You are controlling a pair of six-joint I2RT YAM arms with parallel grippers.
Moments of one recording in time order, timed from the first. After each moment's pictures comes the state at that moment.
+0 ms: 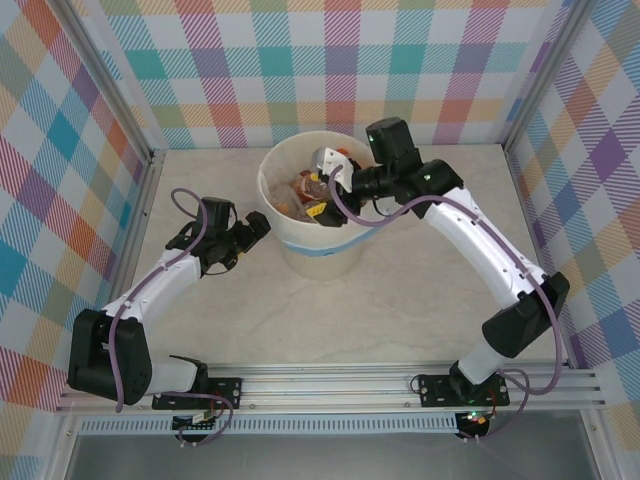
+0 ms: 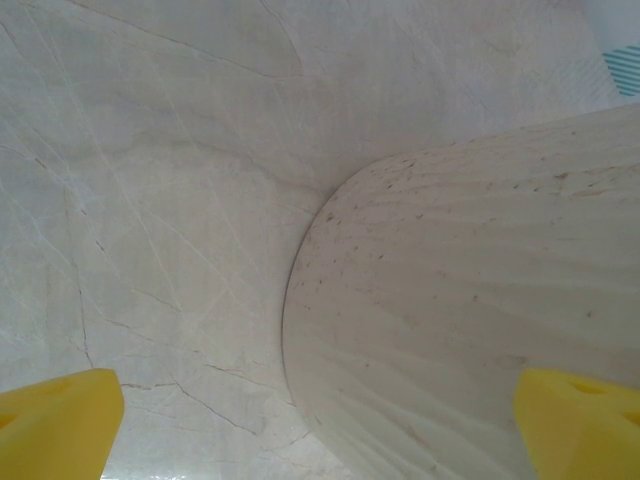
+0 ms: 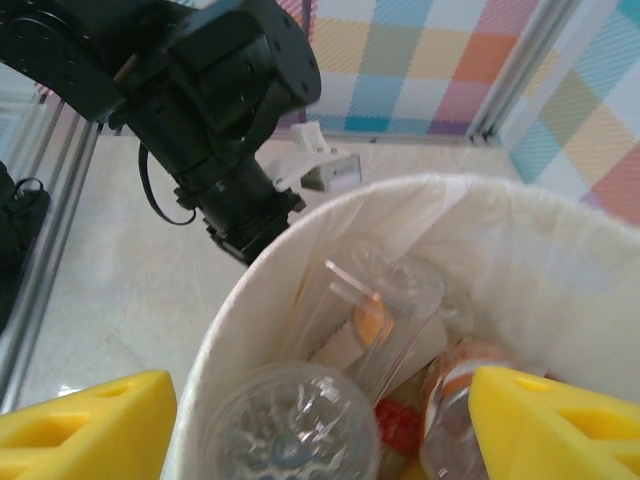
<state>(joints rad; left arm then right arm) -0.24 1.32 0.87 -0.40 0.17 -0.92 0.62 1.58 1.71 -0.73 -0.65 -0.59</state>
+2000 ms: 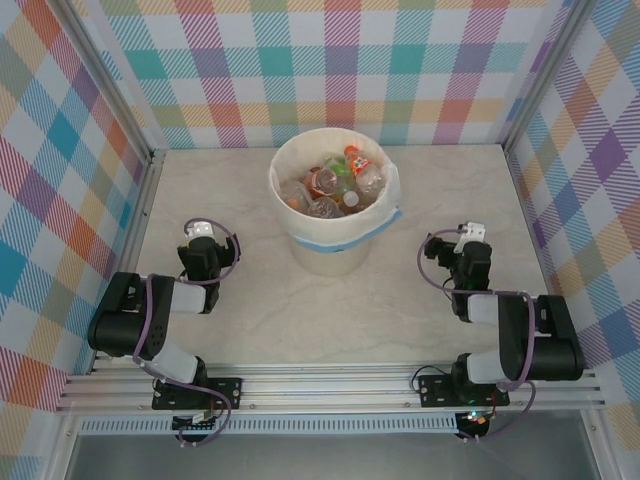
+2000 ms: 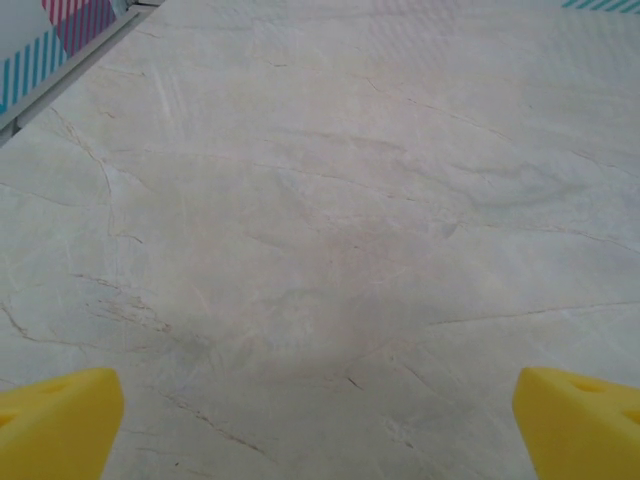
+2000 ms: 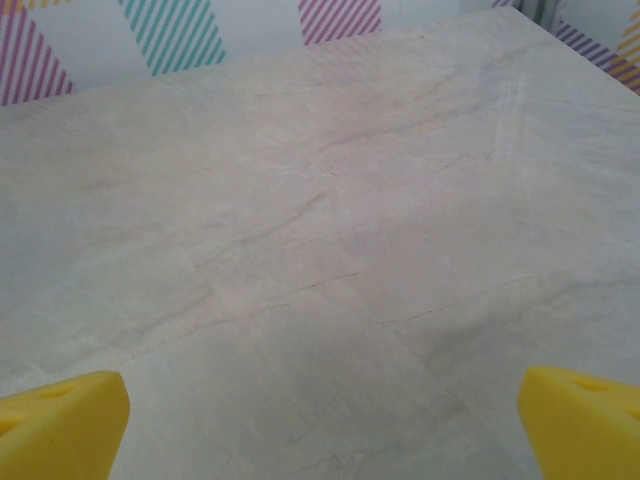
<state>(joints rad) -0.10 1.56 0.38 0.74 -0.32 -0.16 -0.01 1.42 0.24 0.83 0.04 0.14</state>
